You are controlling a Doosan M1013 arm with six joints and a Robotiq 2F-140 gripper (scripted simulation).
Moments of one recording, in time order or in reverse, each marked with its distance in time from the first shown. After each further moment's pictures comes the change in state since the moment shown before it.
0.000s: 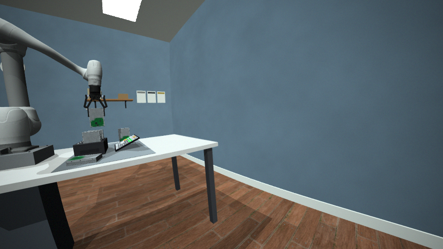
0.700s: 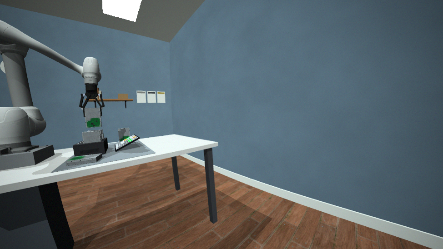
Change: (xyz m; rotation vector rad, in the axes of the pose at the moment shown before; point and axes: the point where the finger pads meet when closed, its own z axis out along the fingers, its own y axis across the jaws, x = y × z) arm -0.053 -0.025 0.001 0.000 0.000 0.143
